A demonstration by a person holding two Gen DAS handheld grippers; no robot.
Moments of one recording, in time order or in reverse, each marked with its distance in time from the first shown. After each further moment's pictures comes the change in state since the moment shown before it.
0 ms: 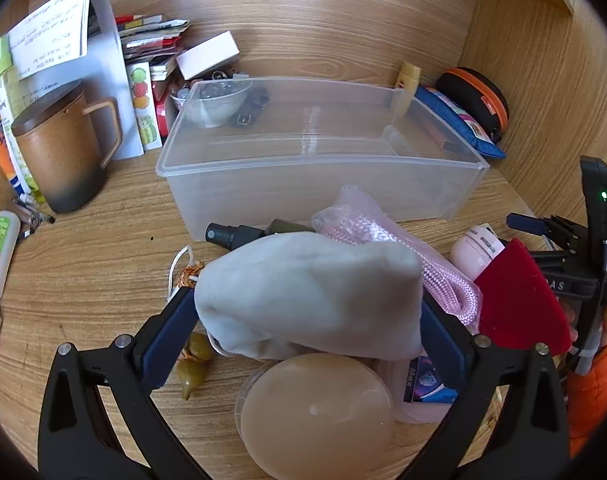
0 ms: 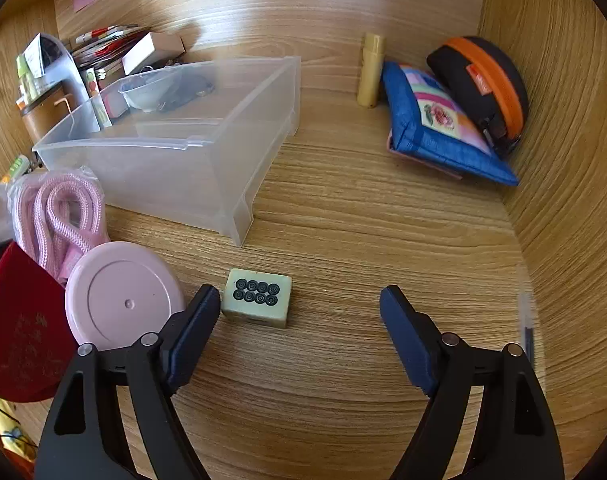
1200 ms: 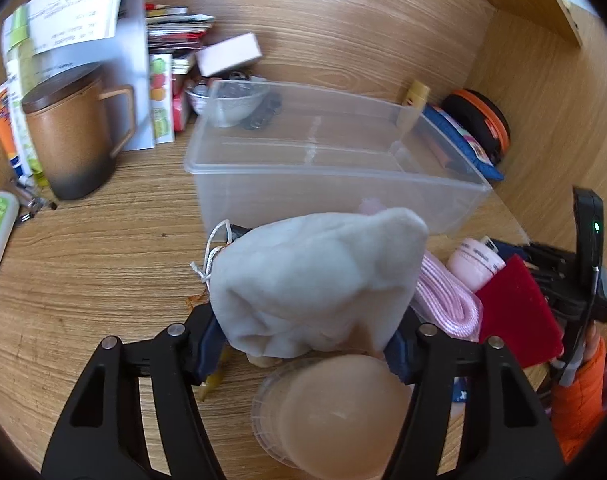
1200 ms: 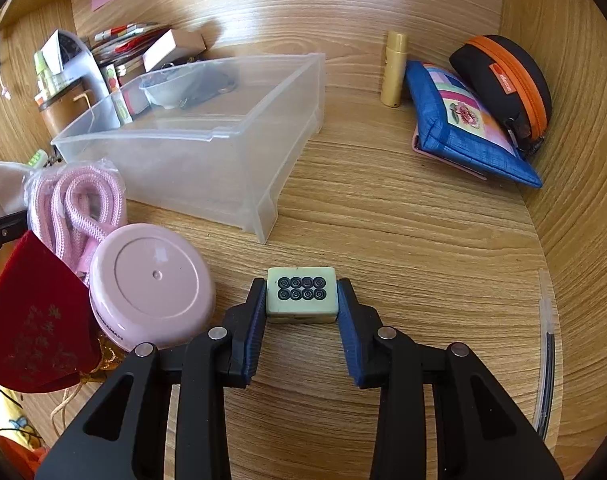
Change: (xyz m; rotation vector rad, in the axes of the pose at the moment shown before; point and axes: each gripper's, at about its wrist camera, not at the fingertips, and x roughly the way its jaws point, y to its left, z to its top) left arm -0.007 0.023 0.000 -0.095 -0.028 -0.039; right arm 0.008 0.004 -0.005 -0.028 -0.010 0.076
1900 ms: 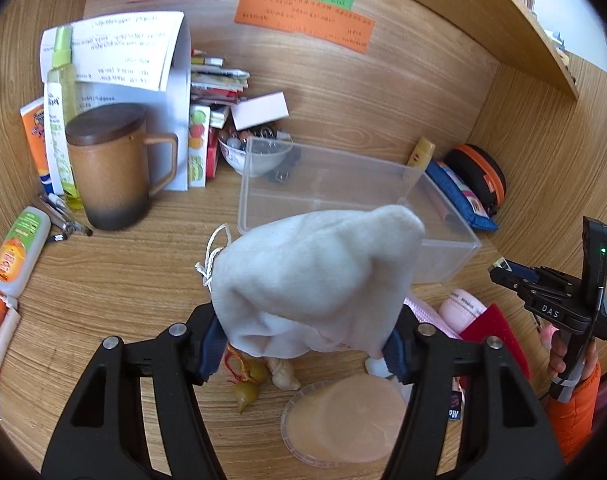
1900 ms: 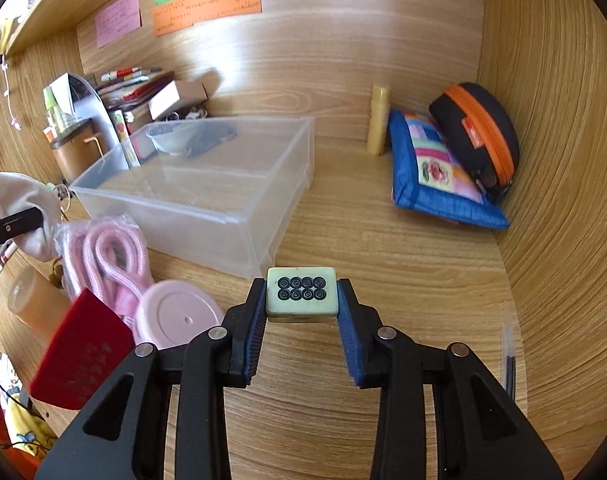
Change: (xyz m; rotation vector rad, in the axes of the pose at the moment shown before) left arm -0.043 0.019 0.016 -0.051 -0.147 0.001; right arm -0.048 0.004 0.023 0.012 -0.118 -0.019
